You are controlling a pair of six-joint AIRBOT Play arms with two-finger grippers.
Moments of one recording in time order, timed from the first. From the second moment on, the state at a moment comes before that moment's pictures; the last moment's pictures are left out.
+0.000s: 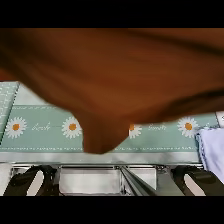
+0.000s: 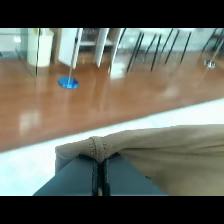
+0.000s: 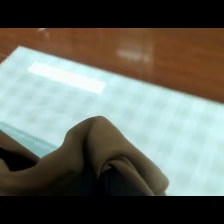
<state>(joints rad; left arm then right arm) 0.19 -0.60 1.55 0.73 -1.23 -1.33 0.04 -0.75 1.84 -1.15 1.60 1.52</state>
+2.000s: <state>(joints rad) 0.48 -1.09 0.48 0.83 -1.20 -1.35 -0.53 -1.04 0.70 -0.68 1.20 1.19</state>
